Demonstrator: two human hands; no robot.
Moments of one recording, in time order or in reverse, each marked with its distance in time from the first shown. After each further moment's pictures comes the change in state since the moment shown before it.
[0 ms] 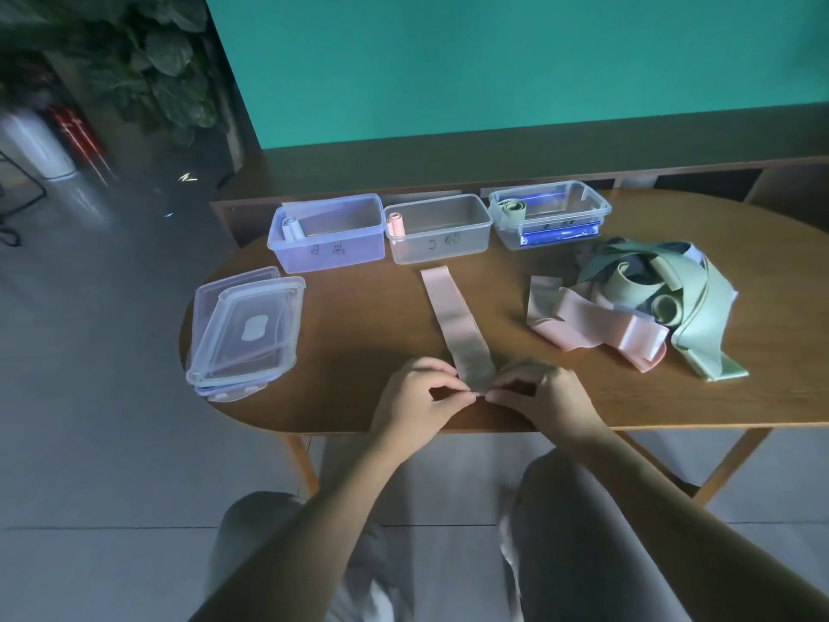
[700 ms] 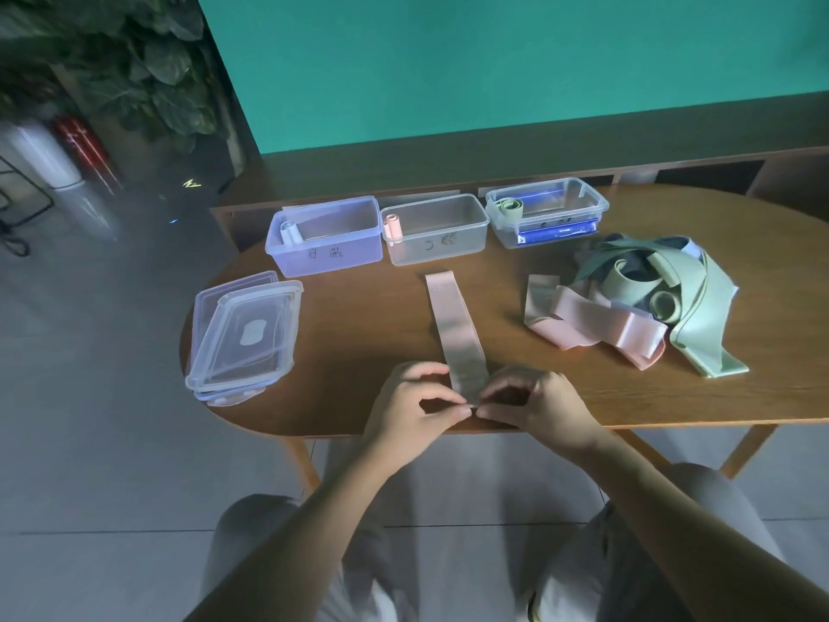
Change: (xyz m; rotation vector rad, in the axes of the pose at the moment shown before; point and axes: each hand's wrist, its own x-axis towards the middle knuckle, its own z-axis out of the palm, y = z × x) left_hand -0.013 0.004 -0.007 0.016 -0.024 -0.036; right_hand -0.003 -0.001 0.001 0.169 -0.077 -0.018
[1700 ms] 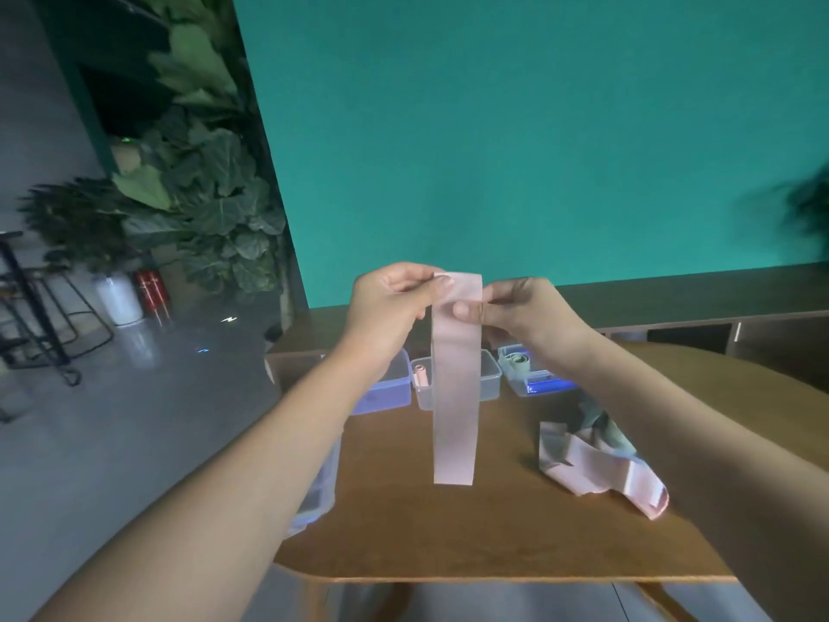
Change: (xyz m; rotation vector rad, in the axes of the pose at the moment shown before) left_hand 0.111 0.219 -0.211 -0.509 0.320 0.099; right_hand 0.117 -0.241 -0.142 0.497 0.068 -0.128
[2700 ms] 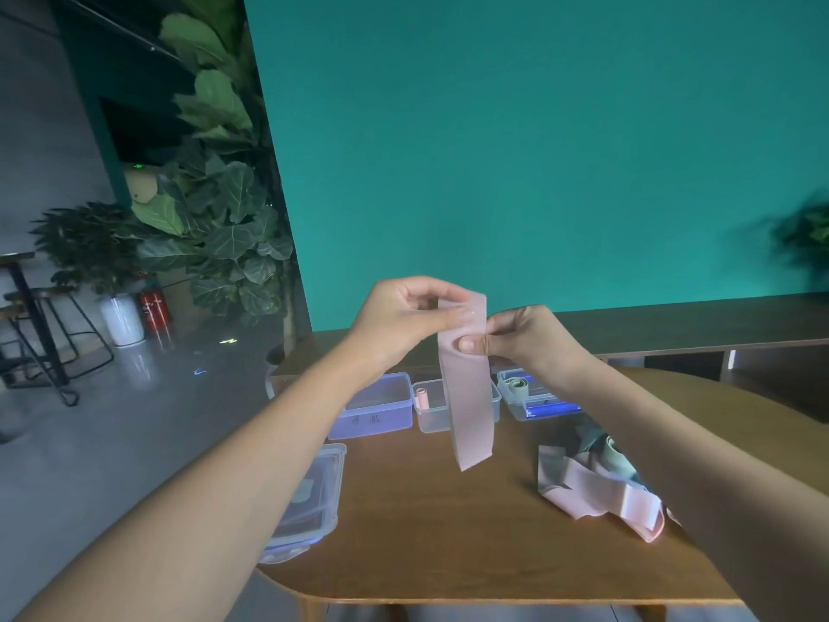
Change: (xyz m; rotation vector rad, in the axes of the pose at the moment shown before) left_hand -0.010 0.041 -0.012 0.099 -0.239 0.072; right_hand -0.012 -0.015 0.000 -0.093 0.023 0.008
